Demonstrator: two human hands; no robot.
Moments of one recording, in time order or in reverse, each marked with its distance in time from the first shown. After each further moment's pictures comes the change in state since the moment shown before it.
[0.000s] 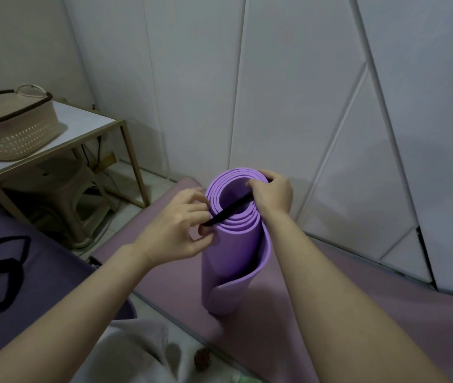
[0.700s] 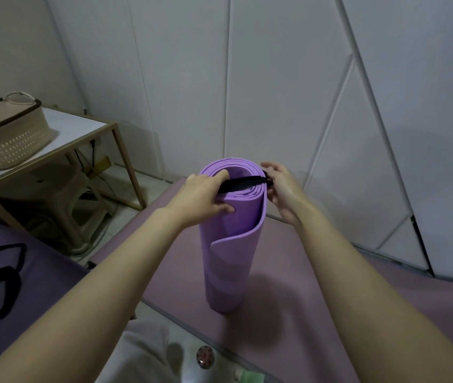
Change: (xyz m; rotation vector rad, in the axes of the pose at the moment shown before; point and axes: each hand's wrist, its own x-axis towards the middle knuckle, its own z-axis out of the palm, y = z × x) left_hand 0.072 -0.002 0.021 0.118 -0.208 -0.318; right_hand 0.015 0.007 -0.037 0.422 -0.296 0.149
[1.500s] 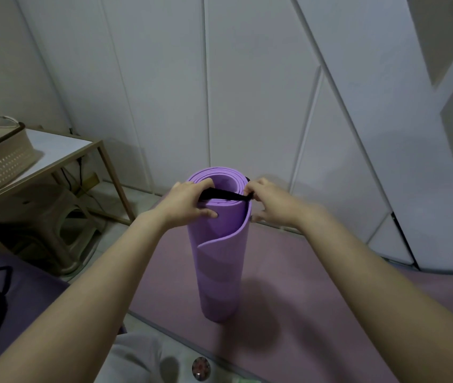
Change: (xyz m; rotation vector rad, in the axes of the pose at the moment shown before) left_hand 0.012 -0.001 -0.003 -0.132 -0.108 0.005; right_hand -0.022 -0.017 -0.048 -1.158 -0.418 -0.392
